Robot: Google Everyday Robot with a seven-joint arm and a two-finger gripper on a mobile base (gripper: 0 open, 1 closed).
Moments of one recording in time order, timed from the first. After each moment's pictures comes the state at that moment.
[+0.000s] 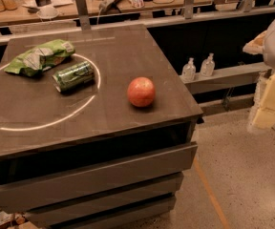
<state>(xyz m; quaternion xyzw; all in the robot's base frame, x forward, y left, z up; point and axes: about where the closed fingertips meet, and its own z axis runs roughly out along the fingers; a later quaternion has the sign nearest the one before) 0.438 -0.217 0.976 -0.60 0.78 -0.03 0.16</state>
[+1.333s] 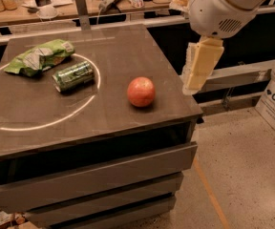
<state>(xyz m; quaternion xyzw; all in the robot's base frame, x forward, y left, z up) 0.508 -0.089 1.021 -0.72 0.63 -0.07 0.28</state>
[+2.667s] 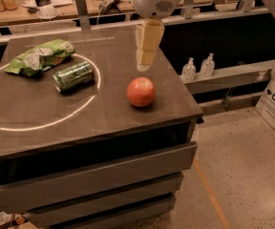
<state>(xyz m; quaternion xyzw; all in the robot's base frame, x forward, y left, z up) 0.585 0.006 1.018 -0.78 0.56 -0.03 0.29</state>
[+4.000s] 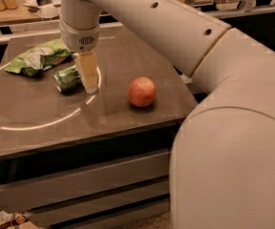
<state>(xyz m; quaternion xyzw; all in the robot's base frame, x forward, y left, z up) 0.623 0.154 0.907 -0.85 0.49 -0.01 0.17</state>
